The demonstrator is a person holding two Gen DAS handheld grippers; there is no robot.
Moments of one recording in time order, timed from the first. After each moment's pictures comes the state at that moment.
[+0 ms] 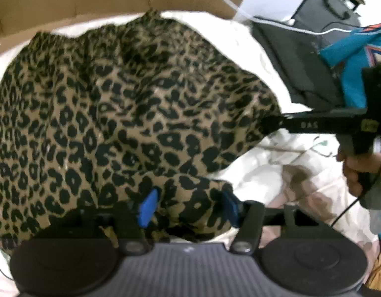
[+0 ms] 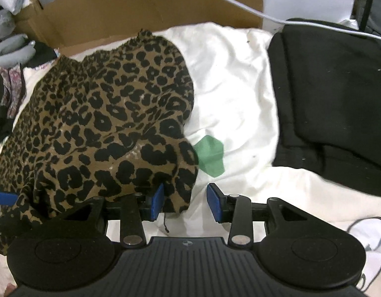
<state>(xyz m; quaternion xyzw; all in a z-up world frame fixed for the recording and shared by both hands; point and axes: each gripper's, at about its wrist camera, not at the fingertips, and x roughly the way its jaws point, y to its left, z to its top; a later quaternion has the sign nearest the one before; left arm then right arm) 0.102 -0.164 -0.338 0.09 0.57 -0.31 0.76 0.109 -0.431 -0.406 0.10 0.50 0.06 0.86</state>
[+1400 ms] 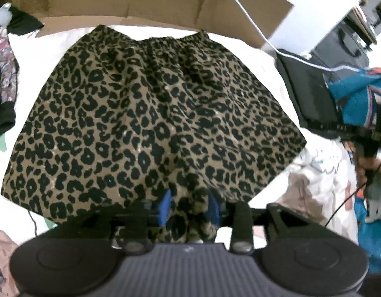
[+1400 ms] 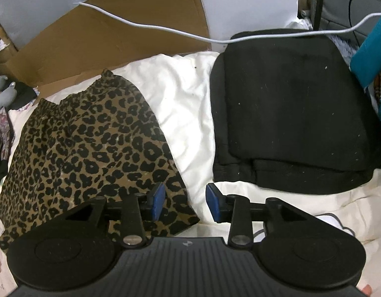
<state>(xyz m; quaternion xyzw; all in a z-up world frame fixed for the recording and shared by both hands) 0.121 -0.078 -0.288 0.03 0.57 -0.27 0.77 0.103 -0.485 -0.352 0.16 0.48 -0.01 0.86</state>
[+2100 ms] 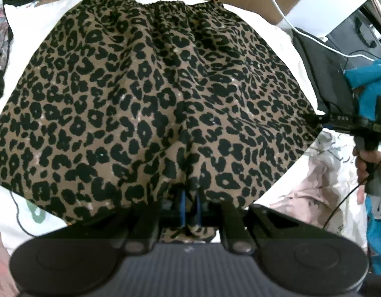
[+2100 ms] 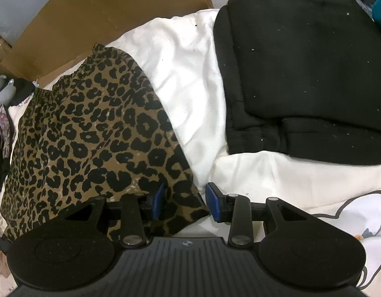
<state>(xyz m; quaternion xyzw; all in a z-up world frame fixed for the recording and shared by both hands) 0.115 -0.080 -0.338 0.04 0.61 -0.26 0.75 0.119 -0.484 -0.410 0.21 0.51 0.01 0.83</state>
